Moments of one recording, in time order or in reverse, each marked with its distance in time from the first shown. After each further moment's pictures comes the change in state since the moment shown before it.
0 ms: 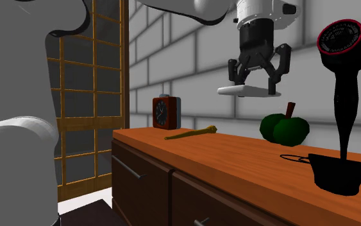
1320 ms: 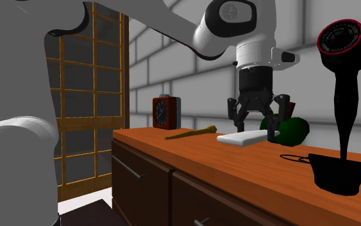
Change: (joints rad) arm -0.004 -0.009 -0.004 -0.279 -0.007 0.271 0.007
